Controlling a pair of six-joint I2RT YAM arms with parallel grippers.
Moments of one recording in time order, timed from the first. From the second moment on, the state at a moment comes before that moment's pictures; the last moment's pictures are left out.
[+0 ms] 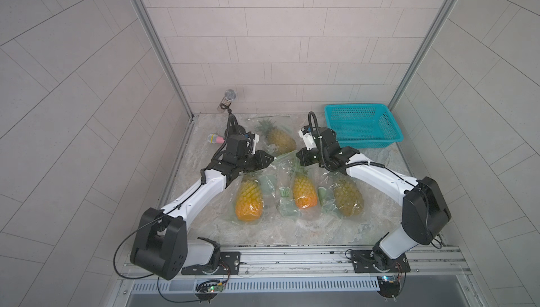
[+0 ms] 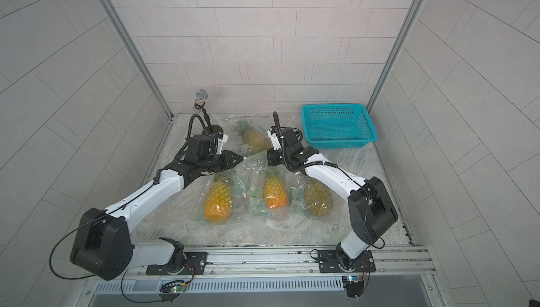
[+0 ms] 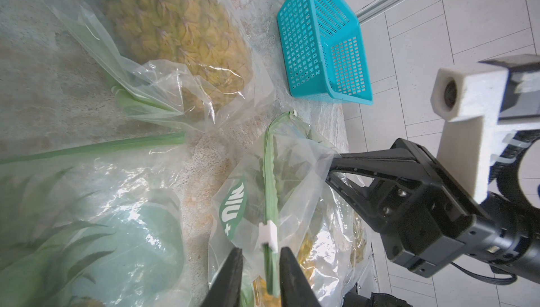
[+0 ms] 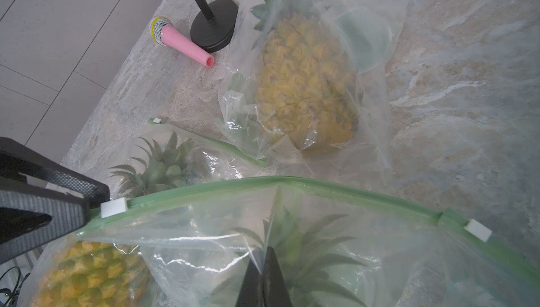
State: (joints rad) left arm -0.35 1.34 0.89 -0.21 0.53 -0.64; right arm 0.55 1.59 1.20 -0.31 -0.18 0.30
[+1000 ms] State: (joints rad) left arm -0.38 1.35 1.21 -0.40 0.59 -0.51; right arm 0.54 1.33 1.18 -0.33 -0.09 0.23
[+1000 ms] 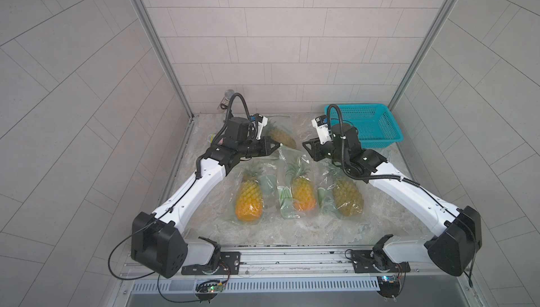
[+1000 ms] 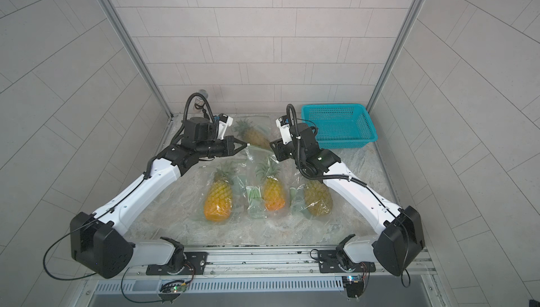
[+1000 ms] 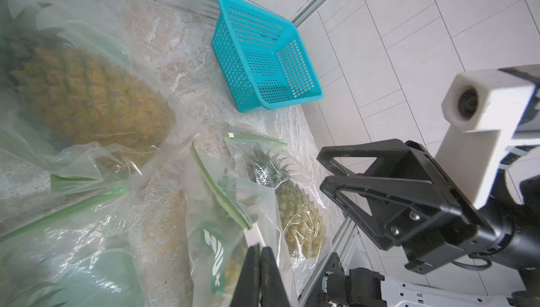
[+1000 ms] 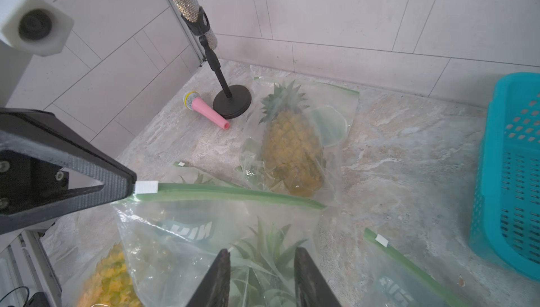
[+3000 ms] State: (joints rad) left arm -0.51 1.46 1.60 -0.72 0.90 -0.09; right arm 0.23 1.61 1.59 -0.83 -0.98 -0.63
